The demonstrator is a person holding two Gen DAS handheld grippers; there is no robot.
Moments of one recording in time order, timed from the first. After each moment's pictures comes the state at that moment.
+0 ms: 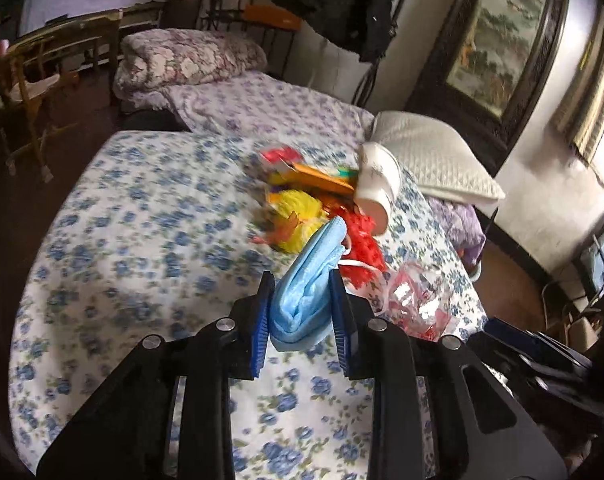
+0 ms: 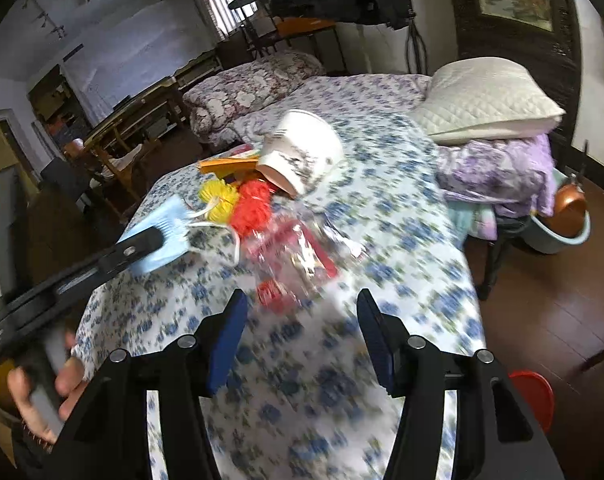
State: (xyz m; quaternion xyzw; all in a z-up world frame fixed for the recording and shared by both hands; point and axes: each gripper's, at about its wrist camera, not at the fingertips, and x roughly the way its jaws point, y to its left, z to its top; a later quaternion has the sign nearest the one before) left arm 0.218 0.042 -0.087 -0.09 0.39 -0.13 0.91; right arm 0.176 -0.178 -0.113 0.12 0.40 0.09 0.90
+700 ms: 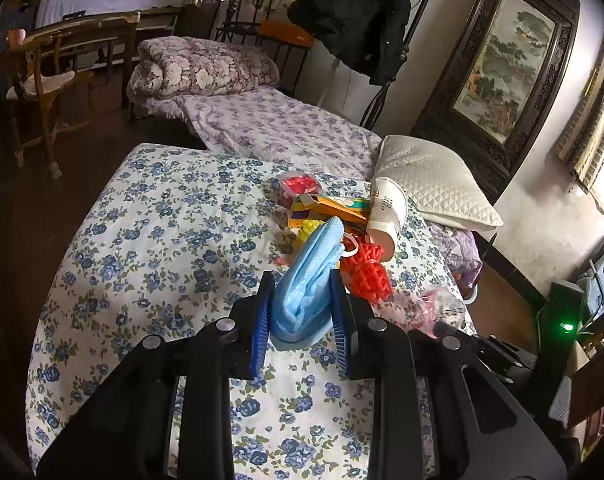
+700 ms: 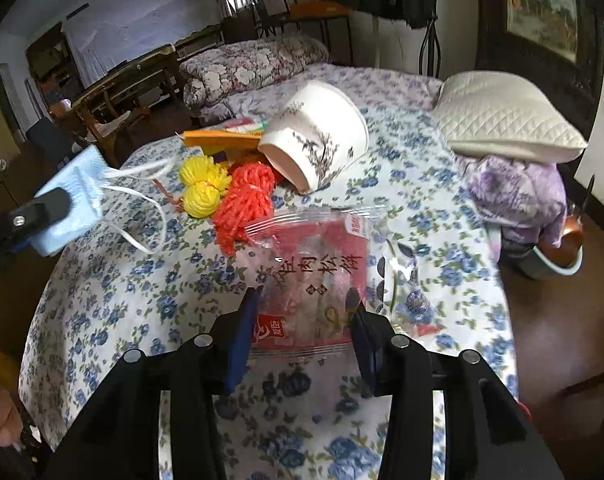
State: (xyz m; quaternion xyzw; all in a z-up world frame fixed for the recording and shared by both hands) left arm 0.211 0.066 -0.066 -0.12 0.37 -0.12 0.91; right arm 0.200 -0.145 -0.132 0.05 0.42 0.07 0.90
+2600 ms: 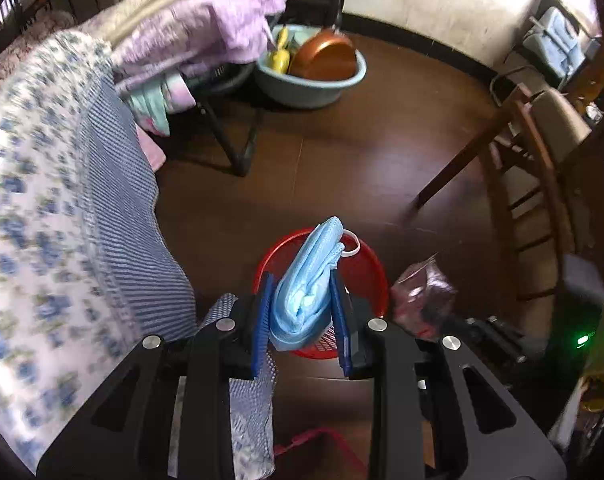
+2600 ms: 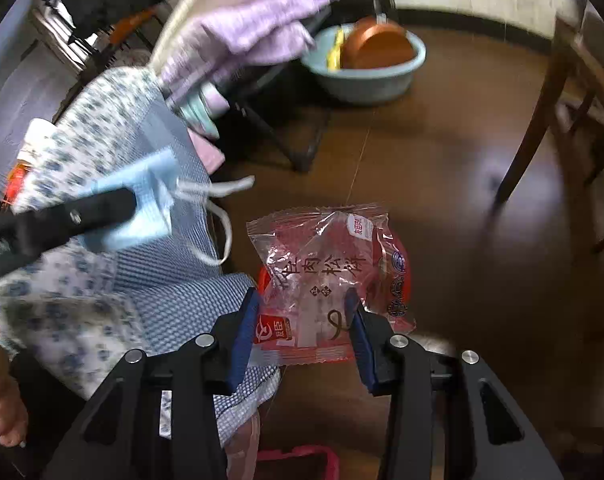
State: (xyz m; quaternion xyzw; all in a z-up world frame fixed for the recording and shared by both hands) left arm 0.087 -0.379 -0.225 0.14 0.55 -0.29 0.77; right arm -0.025 -0.489 -0.326 0.28 0.50 -0.08 0.81
